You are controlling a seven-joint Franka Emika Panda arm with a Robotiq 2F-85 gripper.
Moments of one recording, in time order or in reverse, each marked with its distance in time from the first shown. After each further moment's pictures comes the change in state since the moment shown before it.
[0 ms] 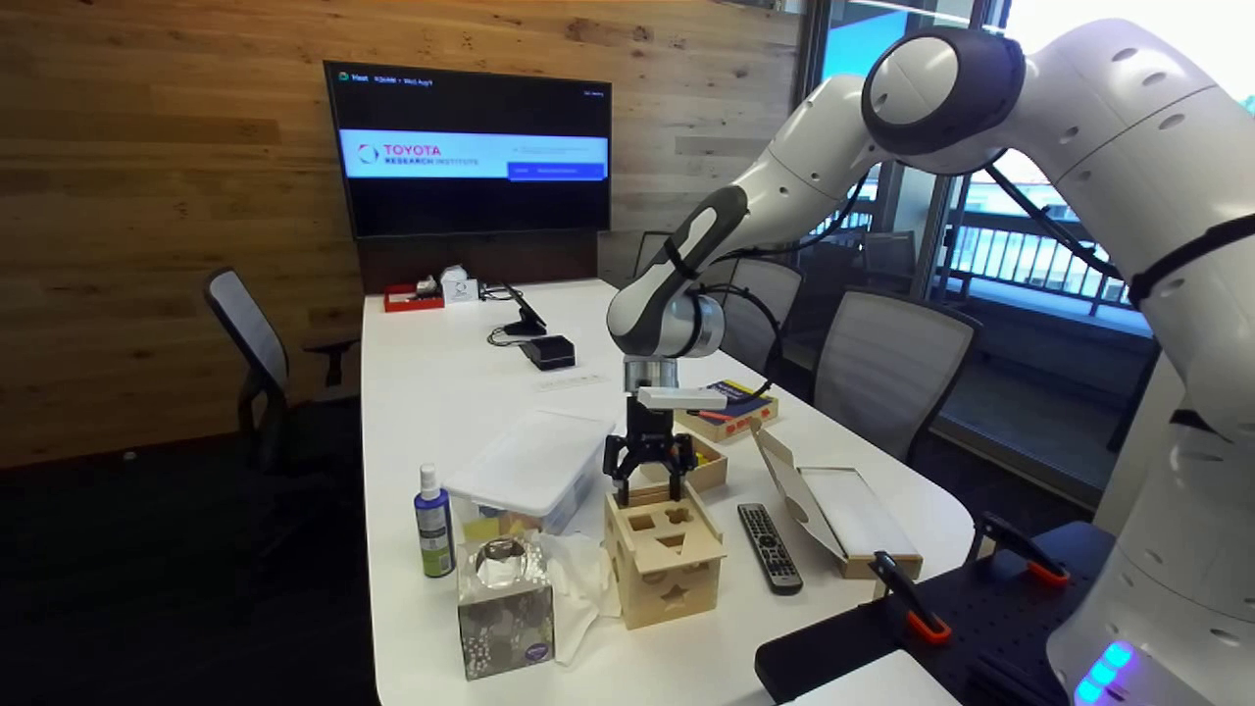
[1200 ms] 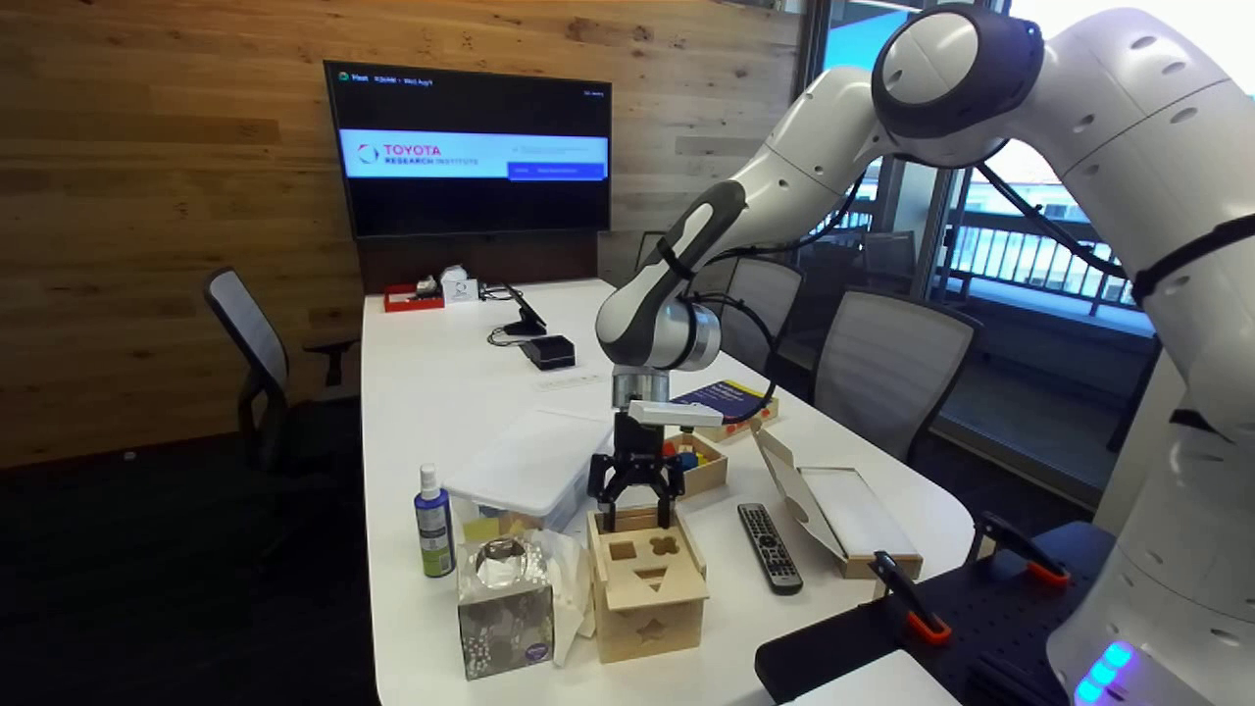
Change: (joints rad) arm 0.010 -0.034 0.074 -0.097 0.068 0.035 -0.022
